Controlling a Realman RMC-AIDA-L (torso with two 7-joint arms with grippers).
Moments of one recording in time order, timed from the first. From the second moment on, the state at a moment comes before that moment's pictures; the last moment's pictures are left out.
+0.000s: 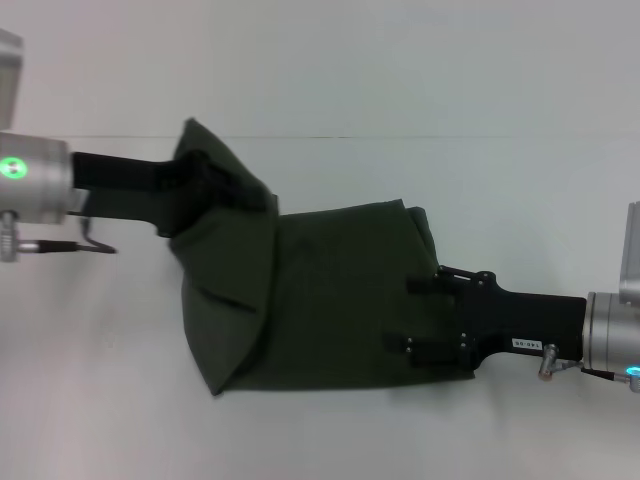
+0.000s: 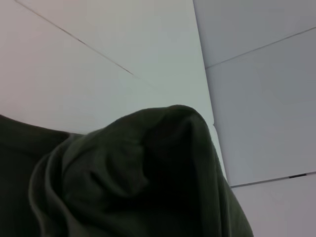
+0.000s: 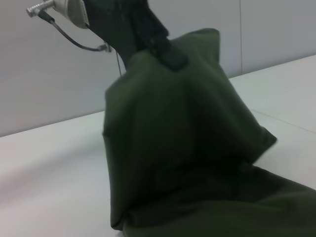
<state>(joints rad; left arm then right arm) -0.78 -2.02 0.52 0.77 2.28 1.65 -2.68 0.54 2.09 -0.92 -0.51 -1.83 -1.34 1.18</state>
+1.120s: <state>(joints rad) -0.73 -2.14 0.53 0.60 2.10 1.37 -2.57 0.52 2.10 -0.92 -0.50 -1.83 -1.35 1.17</state>
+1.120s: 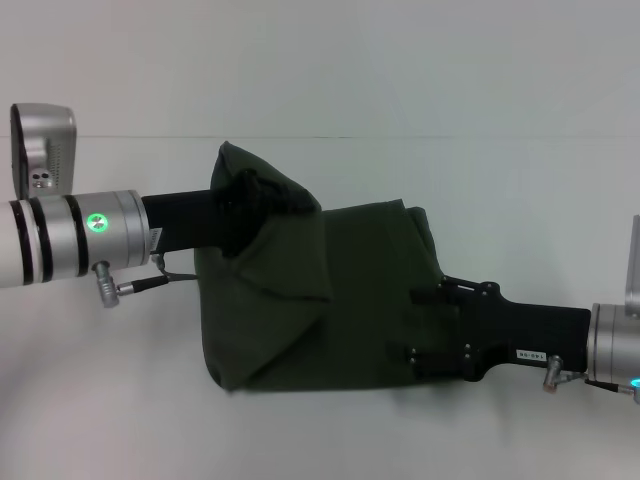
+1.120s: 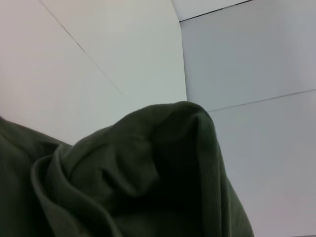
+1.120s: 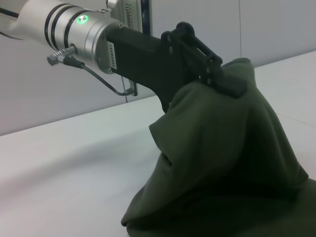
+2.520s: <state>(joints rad) -0.83 -2.17 0.63 0.29 1.82 1.24 -2.23 0.32 2.09 -0.64 -0.50 -1.81 -1.49 1.14</state>
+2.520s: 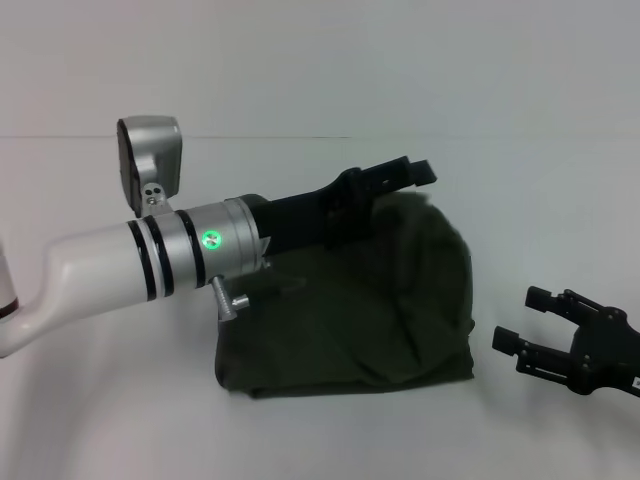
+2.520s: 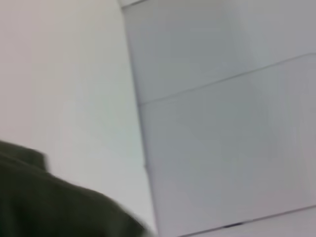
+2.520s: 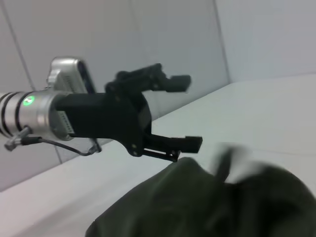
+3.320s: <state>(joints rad) -0.52 -2.05 0.73 0.50 1.76 1.71 -1.79 0.49 1.96 -0.60 -0.50 -1.98 -1.54 1.90</state>
